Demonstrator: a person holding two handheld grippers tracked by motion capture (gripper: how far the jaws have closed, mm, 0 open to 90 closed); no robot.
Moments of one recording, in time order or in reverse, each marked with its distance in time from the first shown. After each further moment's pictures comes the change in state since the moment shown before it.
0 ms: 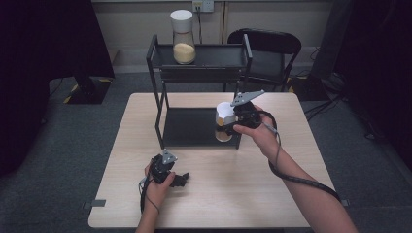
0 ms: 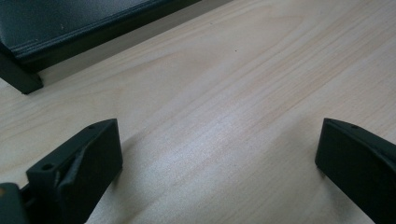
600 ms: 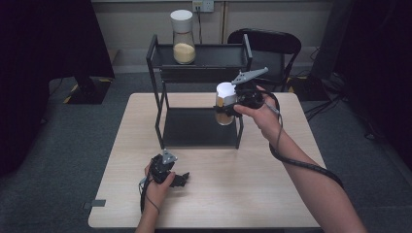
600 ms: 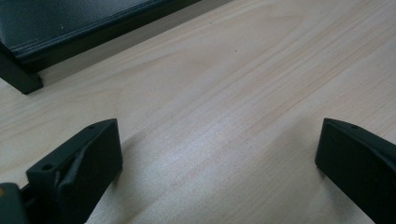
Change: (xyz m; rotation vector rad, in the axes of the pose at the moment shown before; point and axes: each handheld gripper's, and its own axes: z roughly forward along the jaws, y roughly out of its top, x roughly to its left) left arm 0.000 0.000 0.000 0.002 0.000 0.002; right arm -0.011 0.050 -0.022 -0.023 -0.033 0.016
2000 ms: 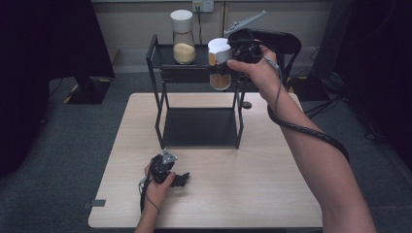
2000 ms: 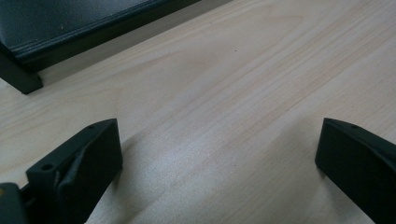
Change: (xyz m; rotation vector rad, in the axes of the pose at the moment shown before) left arm 0.000 0.000 0.000 -0.002 0.001 -0.003; right arm 0.007 0.115 -0.038 0.003 -0.062 -0.057
